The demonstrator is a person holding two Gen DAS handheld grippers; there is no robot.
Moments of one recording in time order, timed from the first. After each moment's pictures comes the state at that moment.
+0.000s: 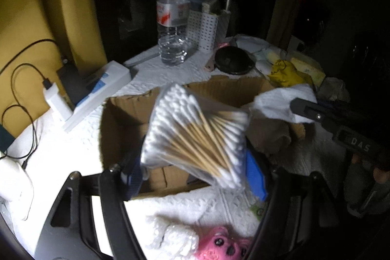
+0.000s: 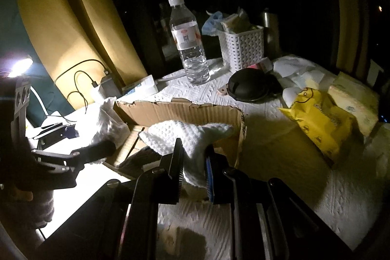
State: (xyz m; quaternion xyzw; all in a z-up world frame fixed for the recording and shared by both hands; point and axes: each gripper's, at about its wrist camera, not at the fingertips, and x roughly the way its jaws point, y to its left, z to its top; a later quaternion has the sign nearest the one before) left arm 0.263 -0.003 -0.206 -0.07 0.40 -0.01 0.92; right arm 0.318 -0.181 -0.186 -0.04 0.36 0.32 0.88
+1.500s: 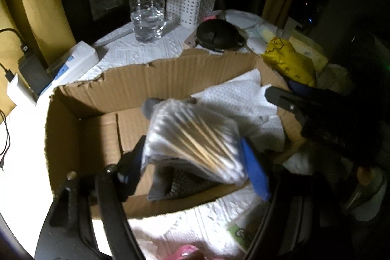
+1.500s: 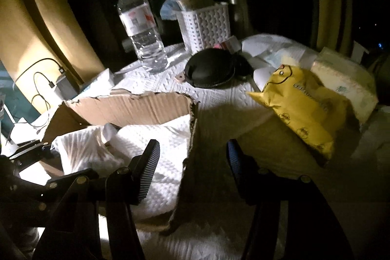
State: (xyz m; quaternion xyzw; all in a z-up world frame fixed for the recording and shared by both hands) left arm 0.298 -0.034 -0.233 -0.08 0.45 -0.03 0.89; right arm 0.362 -0.200 -0.225 -0.04 0.39 0.24 0.89
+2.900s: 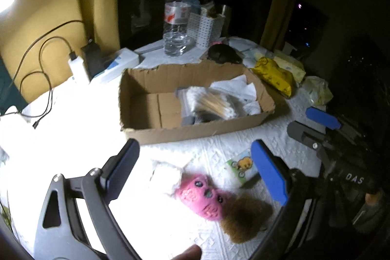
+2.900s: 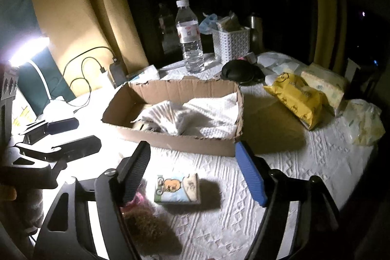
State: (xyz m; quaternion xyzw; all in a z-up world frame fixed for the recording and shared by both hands) left arm 0.169 -0.007 -0.183 -0.10 0.39 0.00 0.92; right arm 0.220 -0.193 -0.170 -0.06 0.35 0.27 0.90
